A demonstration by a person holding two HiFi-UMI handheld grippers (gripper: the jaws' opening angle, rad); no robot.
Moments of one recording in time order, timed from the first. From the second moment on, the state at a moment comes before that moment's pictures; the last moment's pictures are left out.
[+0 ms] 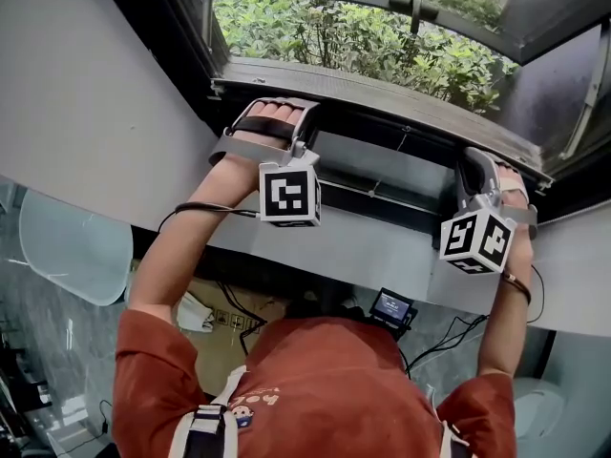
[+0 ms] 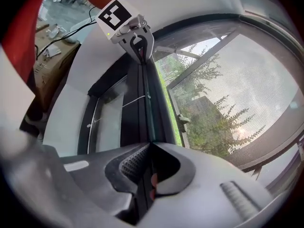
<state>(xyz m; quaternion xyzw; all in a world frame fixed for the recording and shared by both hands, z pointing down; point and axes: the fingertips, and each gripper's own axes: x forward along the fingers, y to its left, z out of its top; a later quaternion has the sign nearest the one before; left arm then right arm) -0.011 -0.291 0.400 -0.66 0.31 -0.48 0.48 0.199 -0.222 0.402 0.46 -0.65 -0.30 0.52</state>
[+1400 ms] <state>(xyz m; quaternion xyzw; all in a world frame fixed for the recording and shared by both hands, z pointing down) -0.011 -0.293 0.398 -0.70 0.32 -0.45 0.46 0.199 -0.225 0.402 0.49 -0.64 -0.30 0.52</state>
